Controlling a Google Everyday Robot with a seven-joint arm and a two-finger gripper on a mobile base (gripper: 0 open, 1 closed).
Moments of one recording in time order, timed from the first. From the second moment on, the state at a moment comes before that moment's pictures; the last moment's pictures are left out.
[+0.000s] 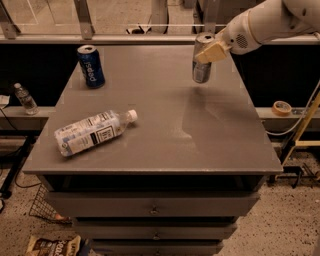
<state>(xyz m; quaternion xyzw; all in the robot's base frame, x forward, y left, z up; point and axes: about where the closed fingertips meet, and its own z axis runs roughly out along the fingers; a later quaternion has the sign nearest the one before) 0.703 -0.134 0.946 -0.48 0.76 0.14 0.41</state>
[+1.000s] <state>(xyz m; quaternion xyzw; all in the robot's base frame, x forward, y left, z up) 0.710 -0.065 0.945 -0.51 0.74 0.17 0.40</state>
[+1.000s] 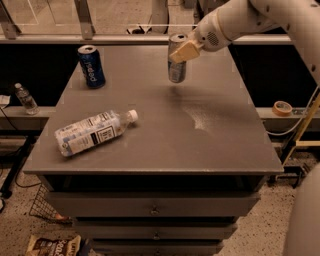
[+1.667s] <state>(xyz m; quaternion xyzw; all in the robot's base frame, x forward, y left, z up) 0.705 0.020 0.951 -0.56 0.71 0.20 0.38</state>
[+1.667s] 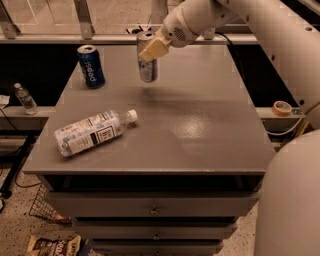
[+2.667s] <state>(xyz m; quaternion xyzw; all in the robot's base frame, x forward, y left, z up) 0.731 0.134 0.925 -0.58 0.70 0.23 0.35</state>
